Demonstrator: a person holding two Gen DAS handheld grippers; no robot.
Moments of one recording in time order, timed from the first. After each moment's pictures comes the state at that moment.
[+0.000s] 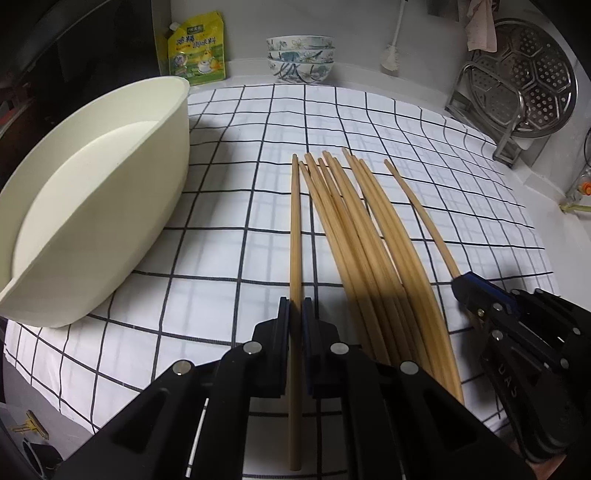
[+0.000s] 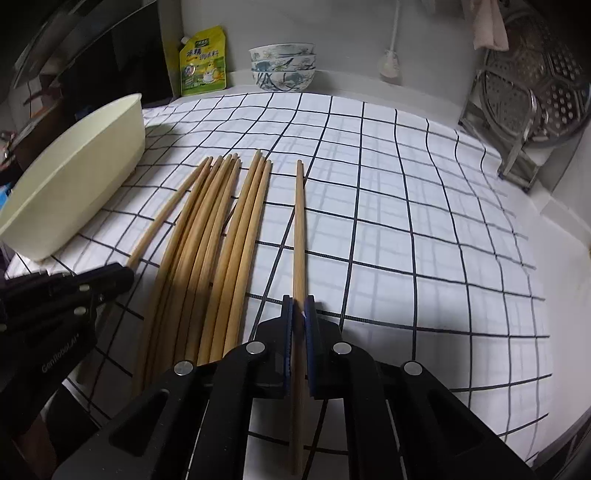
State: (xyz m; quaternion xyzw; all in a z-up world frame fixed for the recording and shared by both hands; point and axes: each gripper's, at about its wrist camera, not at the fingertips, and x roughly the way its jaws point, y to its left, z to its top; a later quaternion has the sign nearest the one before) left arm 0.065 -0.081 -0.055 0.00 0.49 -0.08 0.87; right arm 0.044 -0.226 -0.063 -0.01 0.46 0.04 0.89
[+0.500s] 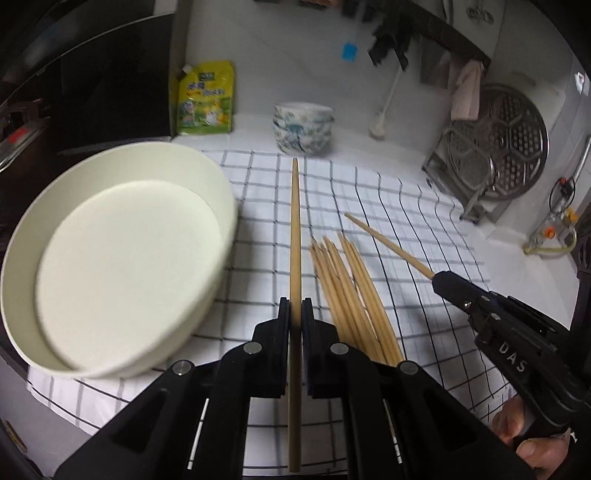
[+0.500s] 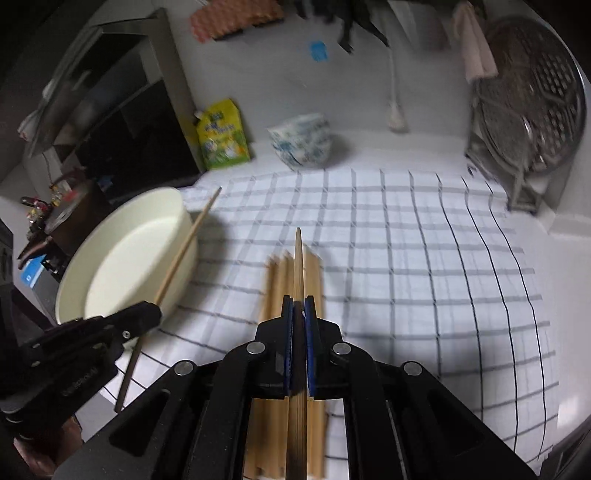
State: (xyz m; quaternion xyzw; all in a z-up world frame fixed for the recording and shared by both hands) left arm 0.069 -0.022 0.024 -0.05 0.42 -0.12 0.90; right arm 0.052 -0.195 0.025 0.06 0.38 0.07 0.92
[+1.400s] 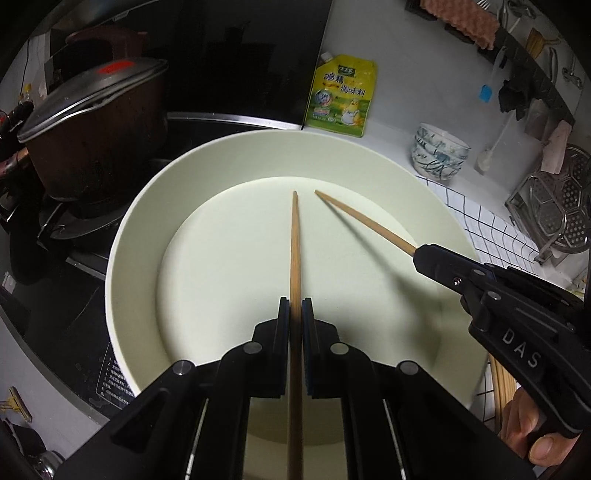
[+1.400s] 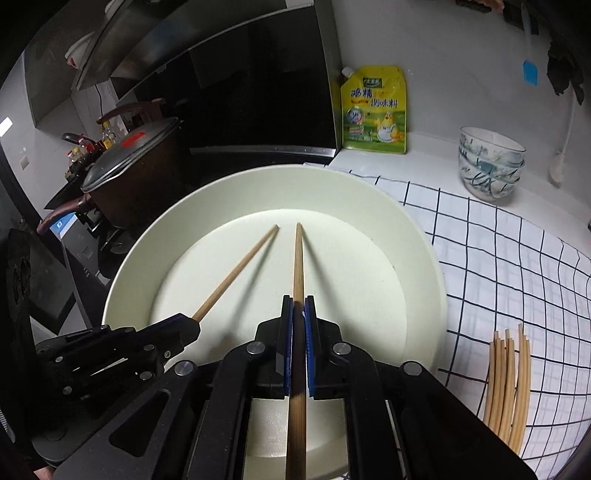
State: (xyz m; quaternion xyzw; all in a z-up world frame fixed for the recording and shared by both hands) left arm 0.121 0.159 -0.005 -0.08 0.45 -0.03 0.89; right arm 0.151 0.020 0.010 0.00 0.43 0.19 0.88
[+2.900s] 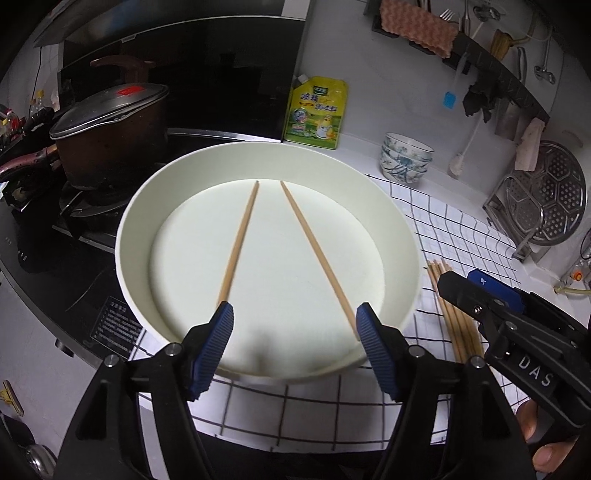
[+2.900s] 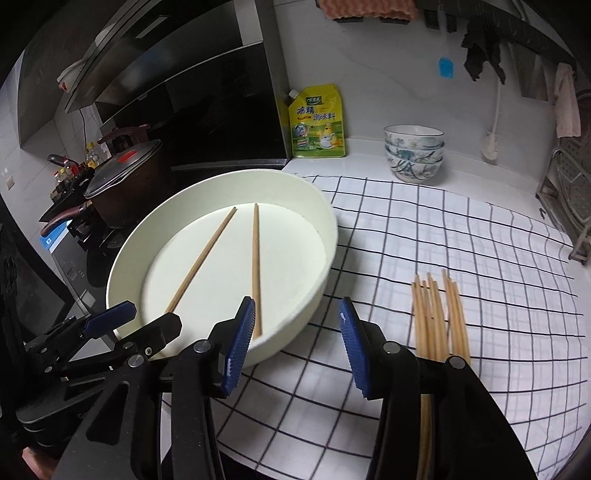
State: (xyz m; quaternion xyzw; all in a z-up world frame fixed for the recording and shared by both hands) left arm 0.045 0.111 0.022 -0.09 0.41 -0.04 0.91; right arm 0.063 -0.053 0.036 0.01 0.40 0.13 0.91
